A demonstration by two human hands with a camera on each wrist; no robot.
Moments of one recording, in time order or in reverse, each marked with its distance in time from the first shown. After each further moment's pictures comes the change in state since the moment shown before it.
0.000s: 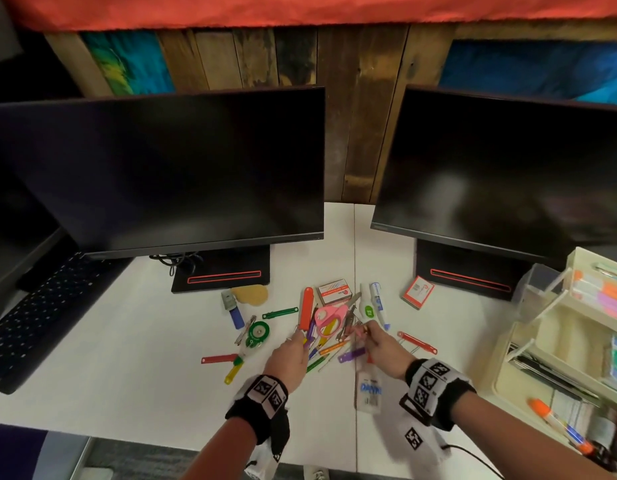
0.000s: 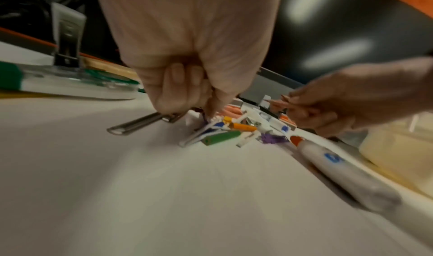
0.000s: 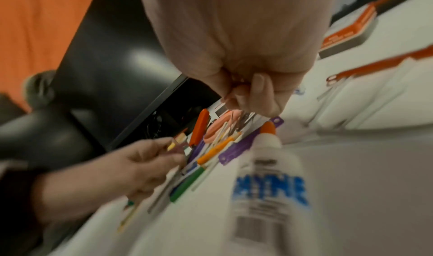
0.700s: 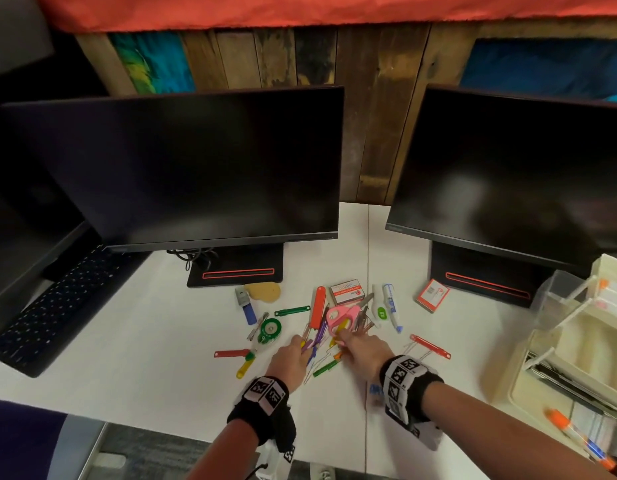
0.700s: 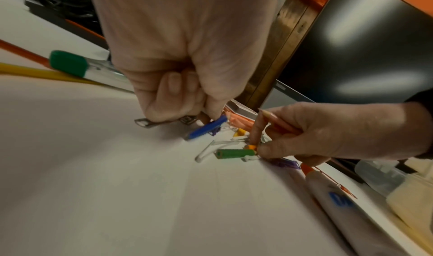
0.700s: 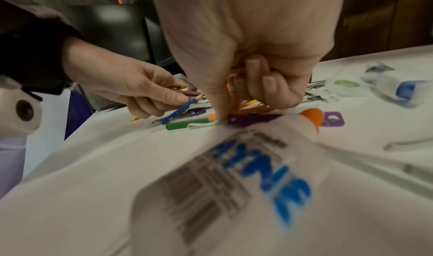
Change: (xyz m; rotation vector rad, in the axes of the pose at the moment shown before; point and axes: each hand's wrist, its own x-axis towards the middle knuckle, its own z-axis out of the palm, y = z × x) left_hand -0.004 -0.019 0.001 -0.091 0.021 -0.078; right_hand 0.019 -0.023 0.036 -0.663 -0.097 -0.133
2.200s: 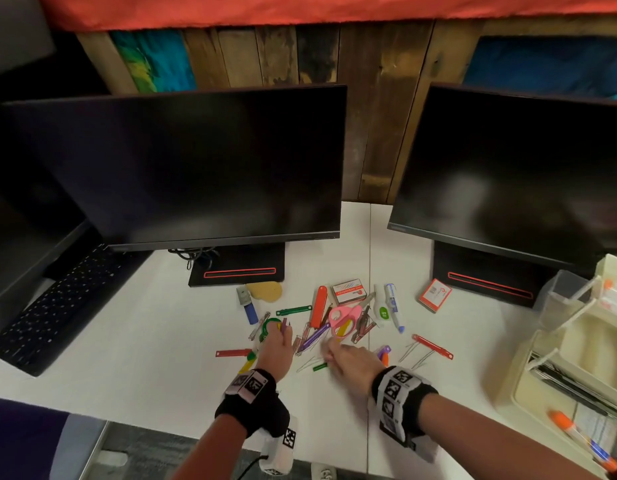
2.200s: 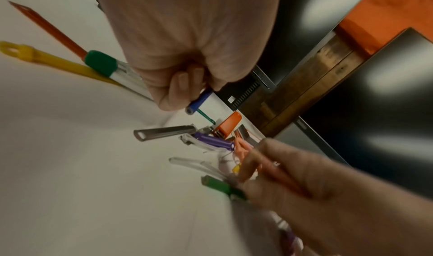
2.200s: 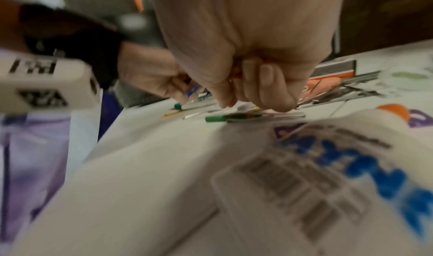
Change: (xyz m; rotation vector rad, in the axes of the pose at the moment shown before) left_hand 0.000 -0.003 -0.020 -0.366 0.240 -0.124; right_hand -0.008 -0.023 0.008 0.119 -0.087 -0.090
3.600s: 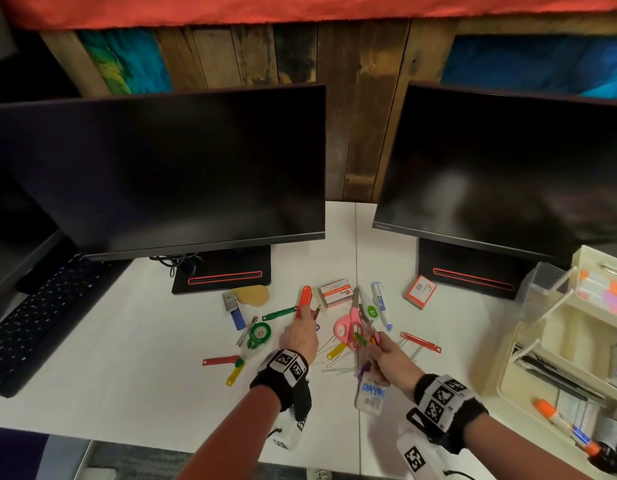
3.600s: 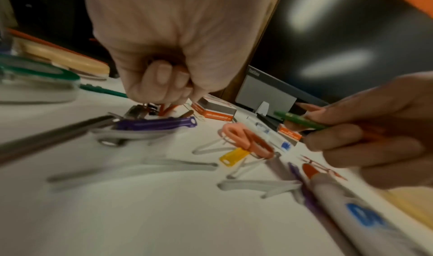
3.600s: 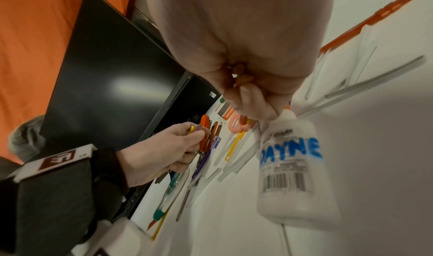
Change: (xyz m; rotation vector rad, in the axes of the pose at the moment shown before) left_hand 0.019 0.054 0.038 0.527 -0.179 0.110; right_hand -0.041 0.041 -0.016 1.021 0.254 0.315
